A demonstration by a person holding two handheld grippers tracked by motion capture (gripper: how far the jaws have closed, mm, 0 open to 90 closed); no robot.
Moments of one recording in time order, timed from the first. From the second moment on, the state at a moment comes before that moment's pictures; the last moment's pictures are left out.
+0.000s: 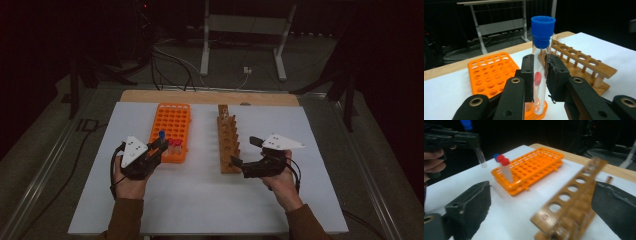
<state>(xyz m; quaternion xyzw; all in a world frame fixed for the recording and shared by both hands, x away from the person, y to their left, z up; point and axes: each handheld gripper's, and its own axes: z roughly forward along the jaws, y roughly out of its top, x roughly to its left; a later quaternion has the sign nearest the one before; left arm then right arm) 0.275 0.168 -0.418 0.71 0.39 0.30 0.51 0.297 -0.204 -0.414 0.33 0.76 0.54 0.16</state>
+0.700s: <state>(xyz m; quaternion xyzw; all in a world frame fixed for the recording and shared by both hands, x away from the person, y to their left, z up) 0.291 0.185 -0.444 0.66 0.44 0.35 0.49 0.295 -0.240 -0.424 0.37 0.72 0.55 0.18</state>
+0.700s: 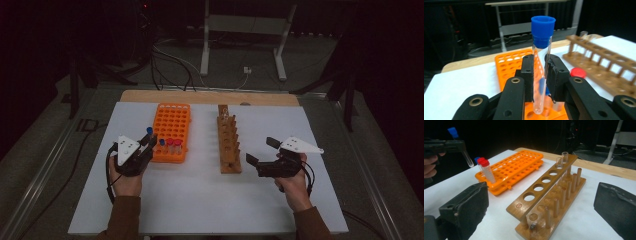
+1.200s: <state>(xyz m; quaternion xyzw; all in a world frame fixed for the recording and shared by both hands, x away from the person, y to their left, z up) 0.309 0.186 -0.476 0.67 0.47 0.33 0.47 0.296 -0.241 -0.425 0.37 0.72 0.55 0.18</state>
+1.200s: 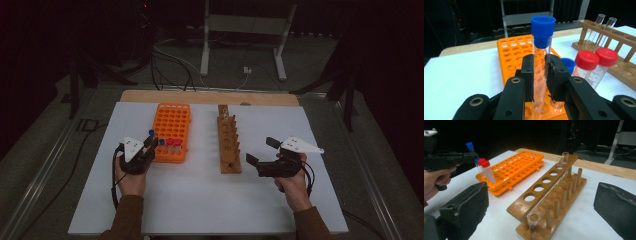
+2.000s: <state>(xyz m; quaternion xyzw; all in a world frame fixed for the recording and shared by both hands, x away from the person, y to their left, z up) 0.316 0.182 -0.493 0.72 0.48 0.28 0.41 0.296 -0.238 -0.429 0.37 0.73 0.55 0.17</state>
